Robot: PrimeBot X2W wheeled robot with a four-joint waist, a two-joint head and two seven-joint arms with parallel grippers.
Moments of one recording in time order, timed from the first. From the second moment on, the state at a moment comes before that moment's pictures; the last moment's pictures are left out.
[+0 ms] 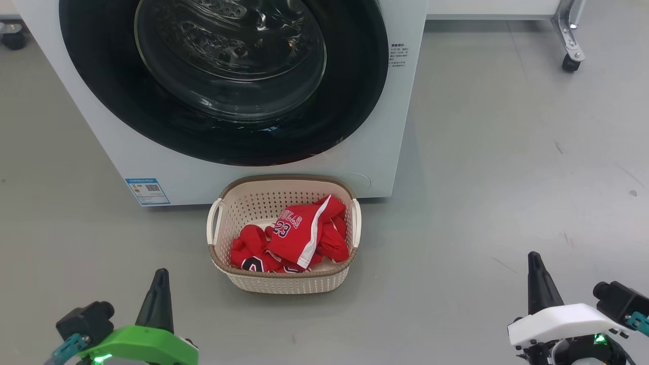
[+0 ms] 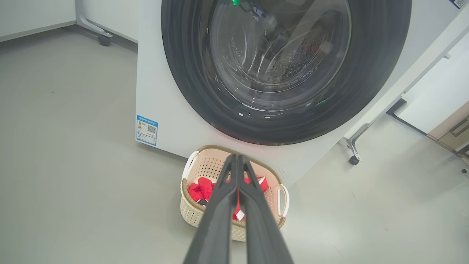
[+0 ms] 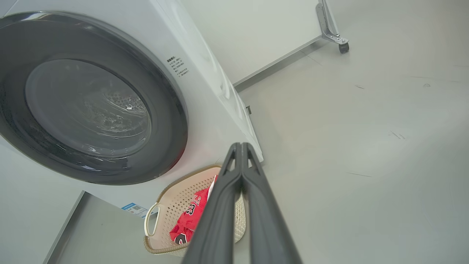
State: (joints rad) left arm 0.03 0.07 -0.16 0.16 -0.72 0.00 -0.11; right arm 0.09 -0.07 0.10 0.13 0.73 0.02 -0.14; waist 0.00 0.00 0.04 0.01
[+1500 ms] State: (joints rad) left arm -0.02 0.07 -0.04 0.23 -1.33 -0.08 0.01; right arm 0.00 -0.08 0.00 0.22 1.34 0.08 -0.01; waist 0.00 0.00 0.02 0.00
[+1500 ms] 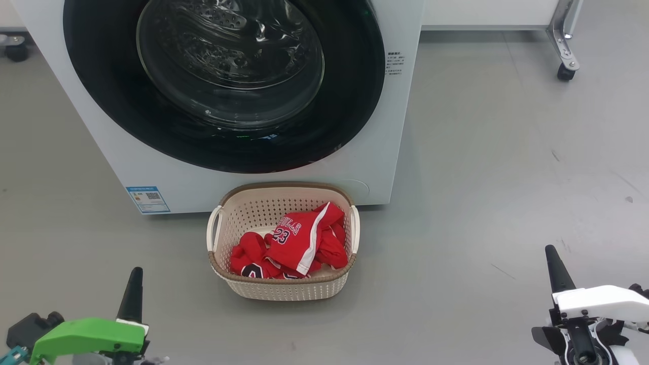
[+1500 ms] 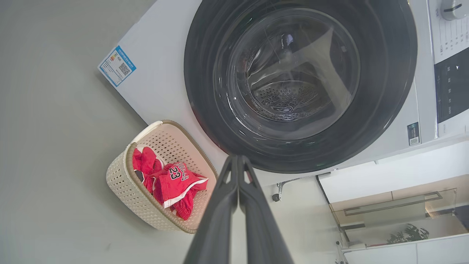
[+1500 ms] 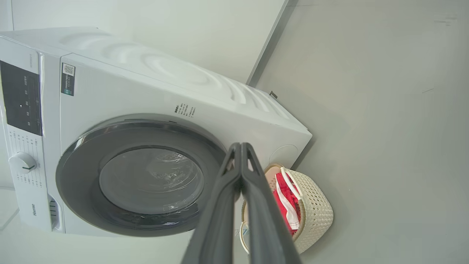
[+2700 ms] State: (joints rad) left arm -0.05 0.07 0.03 0.27 -1.65 -0.12 0.06; right arm -0.05 -0.08 -0.06 0.27 1.66 0.11 0.05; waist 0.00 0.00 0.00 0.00
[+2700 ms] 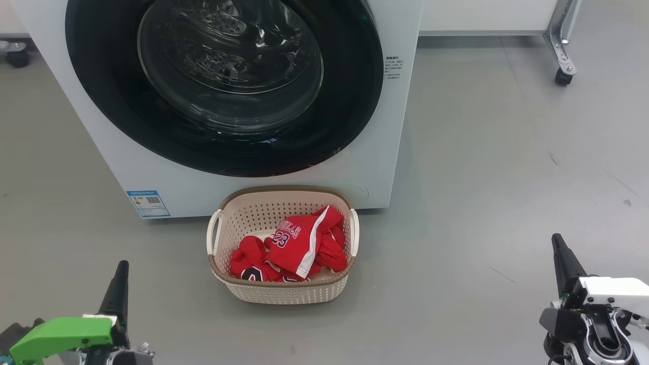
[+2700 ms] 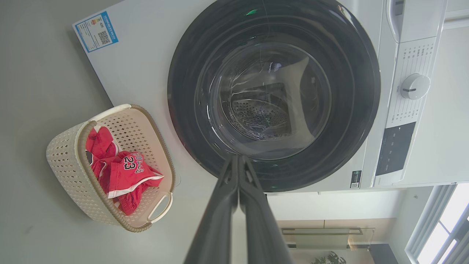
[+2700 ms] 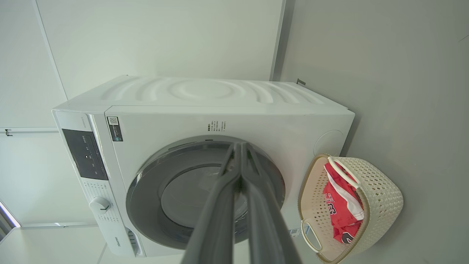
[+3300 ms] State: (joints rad) left arm -0.05 0.07 0.03 0.28 -1.65 -0.12 0.06; right arm -0.05 -0.08 -0.06 0.27 1.66 0.12 0.05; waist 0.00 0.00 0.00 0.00
